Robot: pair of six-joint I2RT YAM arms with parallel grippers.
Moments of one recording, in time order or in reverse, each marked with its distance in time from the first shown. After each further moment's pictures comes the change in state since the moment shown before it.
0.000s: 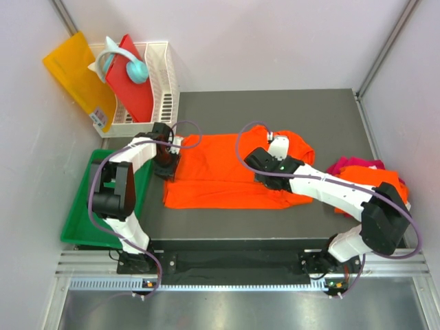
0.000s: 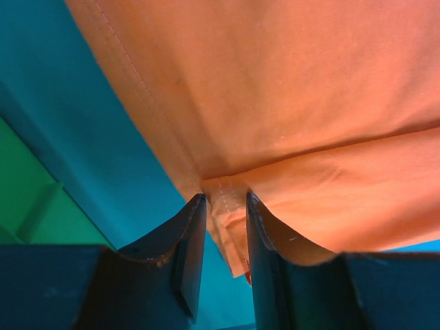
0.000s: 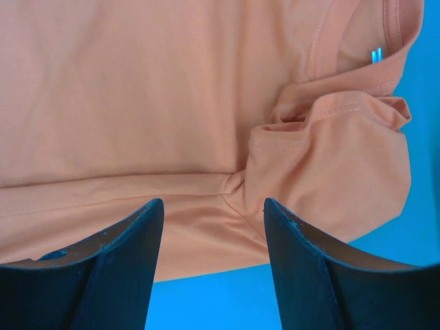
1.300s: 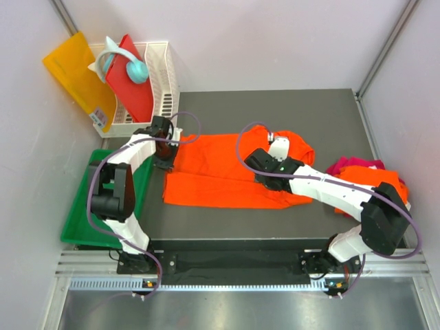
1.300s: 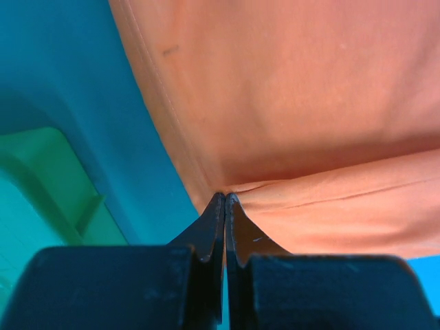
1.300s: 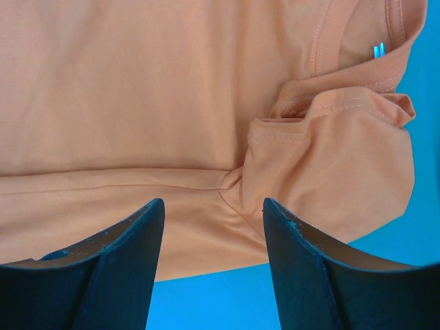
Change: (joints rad) left arm 0.000 -0.020 0.055 0.033 -0.037 -0.026; right arm 0.000 0.000 -0.012 0.006 -0.002 0.017
